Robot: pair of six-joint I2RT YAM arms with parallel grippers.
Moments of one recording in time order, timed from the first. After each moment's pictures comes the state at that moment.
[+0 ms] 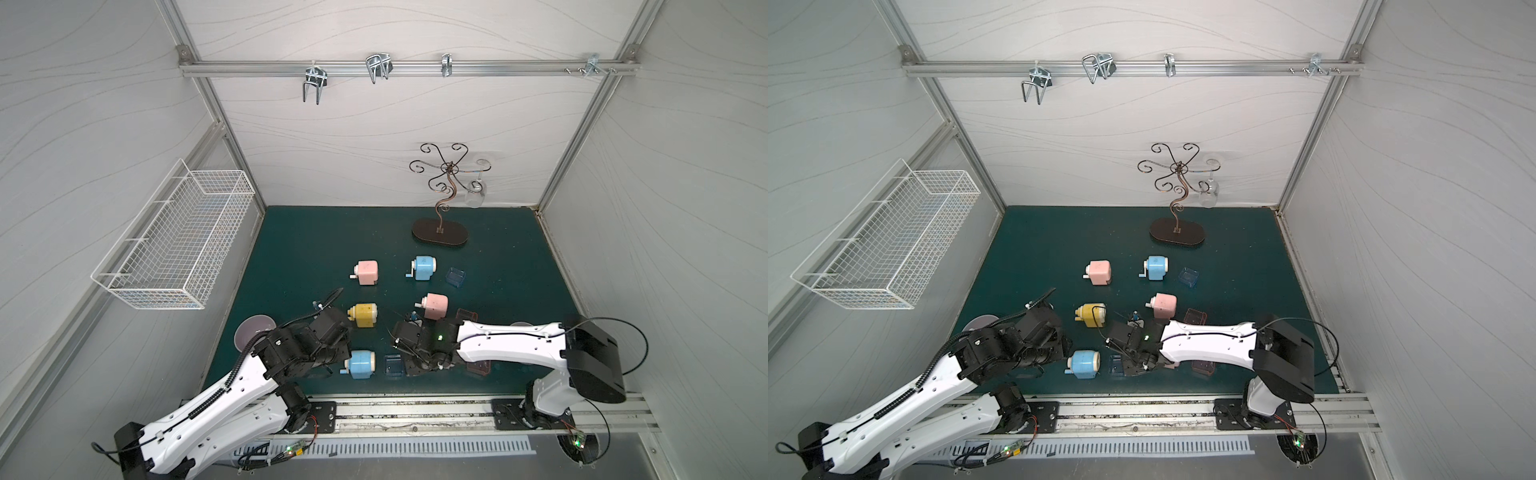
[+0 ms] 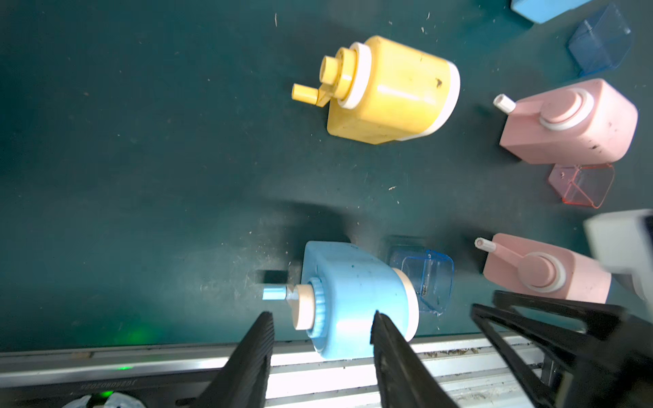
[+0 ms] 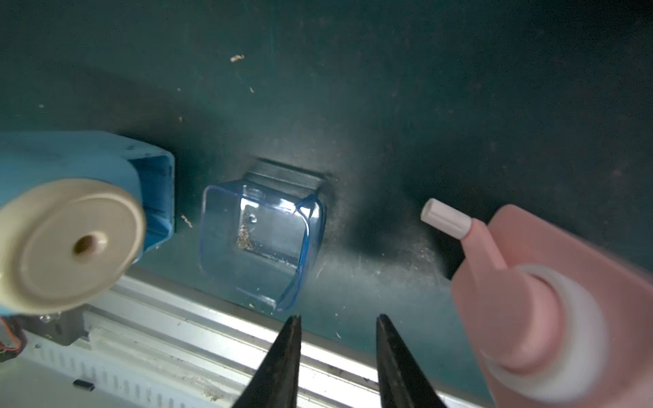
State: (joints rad) left arm -0.82 0.74 0.71 -1.08 -0.16 -1.03; right arm 1.31 1.61 1.04 -0.74 0.03 0.98
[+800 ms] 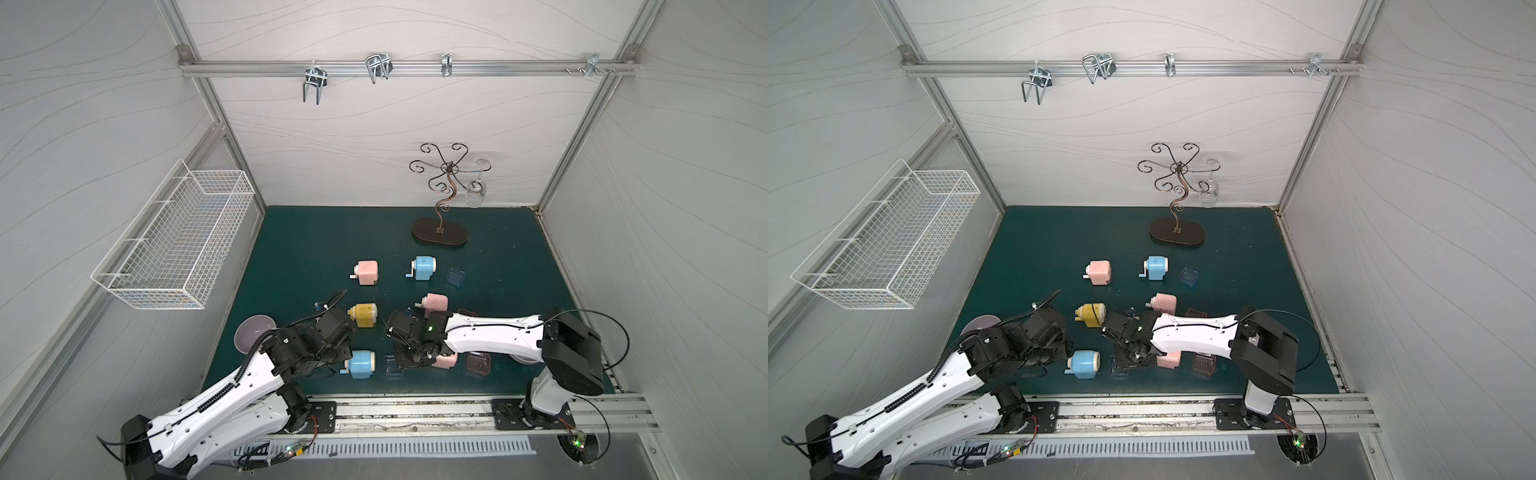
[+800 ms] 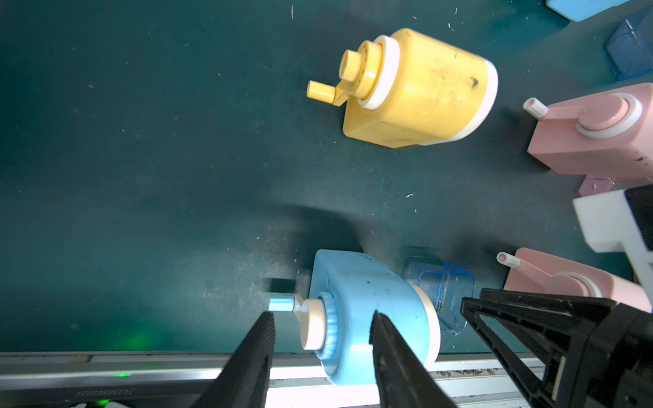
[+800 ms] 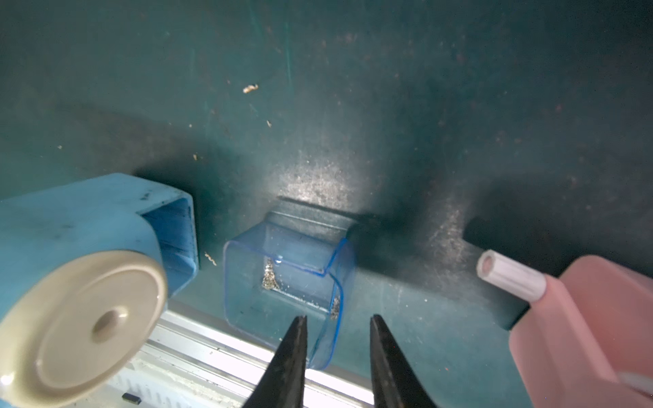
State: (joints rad) left arm -0.82 0.78 0.68 -1.05 -0.18 -1.05; right arm 1.25 1.69 1.08 -0.67 -0.06 1.00
